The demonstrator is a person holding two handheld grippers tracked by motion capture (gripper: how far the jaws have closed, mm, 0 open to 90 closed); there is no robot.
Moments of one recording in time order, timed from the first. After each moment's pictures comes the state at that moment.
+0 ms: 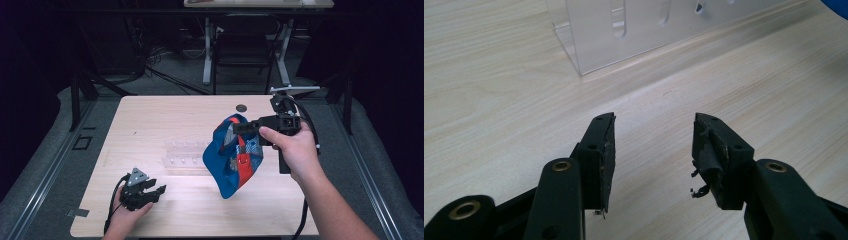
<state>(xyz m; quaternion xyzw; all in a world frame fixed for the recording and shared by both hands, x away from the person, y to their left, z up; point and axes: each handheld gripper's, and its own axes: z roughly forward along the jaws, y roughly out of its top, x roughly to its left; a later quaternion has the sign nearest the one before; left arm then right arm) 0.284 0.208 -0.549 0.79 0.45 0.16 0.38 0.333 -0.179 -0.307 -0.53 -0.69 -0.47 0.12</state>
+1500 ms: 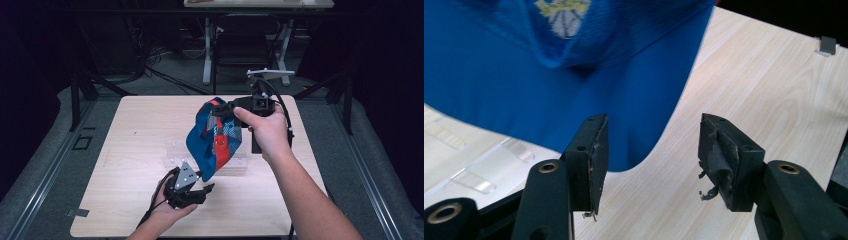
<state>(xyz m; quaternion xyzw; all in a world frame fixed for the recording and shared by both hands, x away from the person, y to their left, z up) 0.269 0.080 -0.490 0.83 0.29 0.17 0.44 0.370 -0.134 -0.297 -0.54 -0.68 -0.49 0.12</state>
